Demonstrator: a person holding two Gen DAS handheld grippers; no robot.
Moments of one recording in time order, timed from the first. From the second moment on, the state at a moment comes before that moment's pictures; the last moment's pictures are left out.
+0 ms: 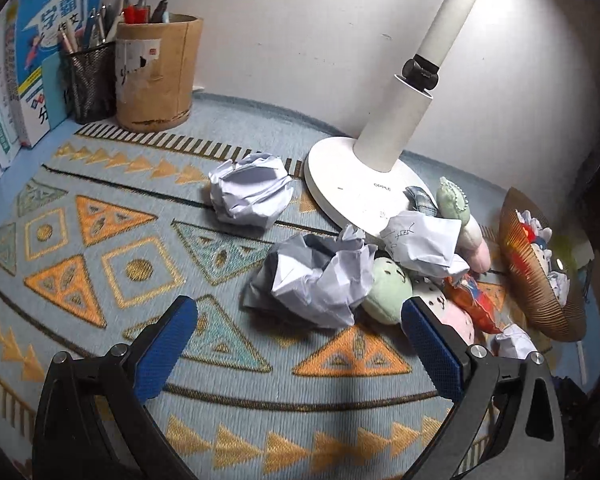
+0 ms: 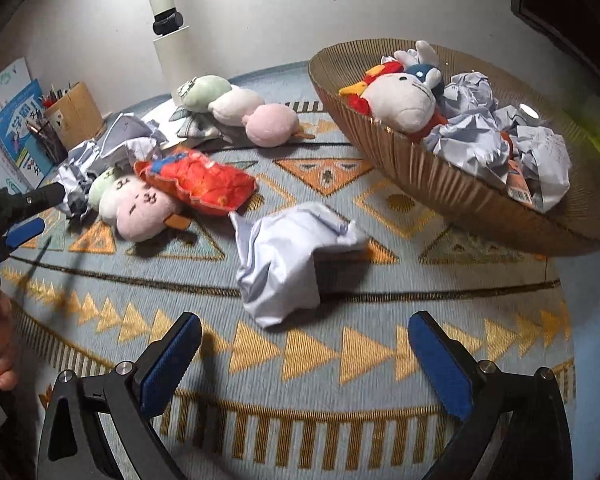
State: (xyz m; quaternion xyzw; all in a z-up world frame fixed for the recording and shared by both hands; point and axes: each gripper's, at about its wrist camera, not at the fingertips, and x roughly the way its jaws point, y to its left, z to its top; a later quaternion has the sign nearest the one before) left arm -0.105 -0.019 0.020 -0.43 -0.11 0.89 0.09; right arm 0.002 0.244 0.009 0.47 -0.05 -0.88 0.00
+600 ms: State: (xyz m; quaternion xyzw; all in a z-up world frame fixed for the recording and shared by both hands) left arm -0.002 -0.010 0.040 -0.38 -0.09 0.91 0.15; right arm 0.100 0.224 0.037 0.39 -0.04 -0.91 0.10
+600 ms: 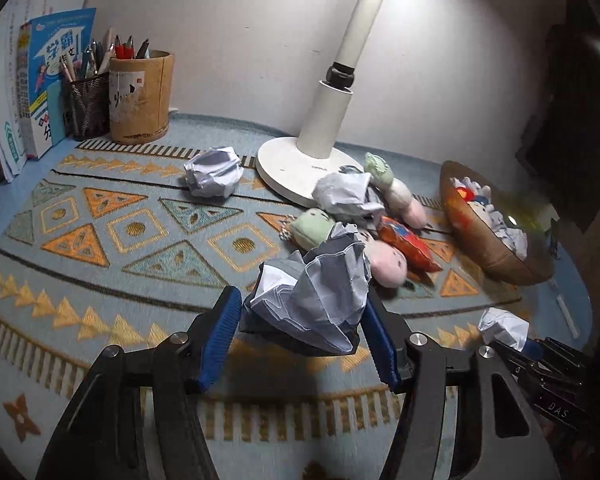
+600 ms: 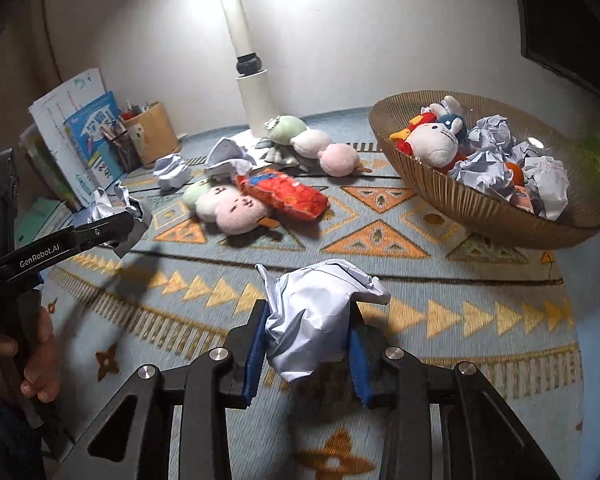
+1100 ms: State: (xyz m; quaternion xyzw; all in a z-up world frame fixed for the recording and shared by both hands) left arm 0.060 0.003 0.029 -0.35 -0.07 0.93 0.11; right arm 0.116 0.221 0.013 0.43 -0.03 -0.90 0.10
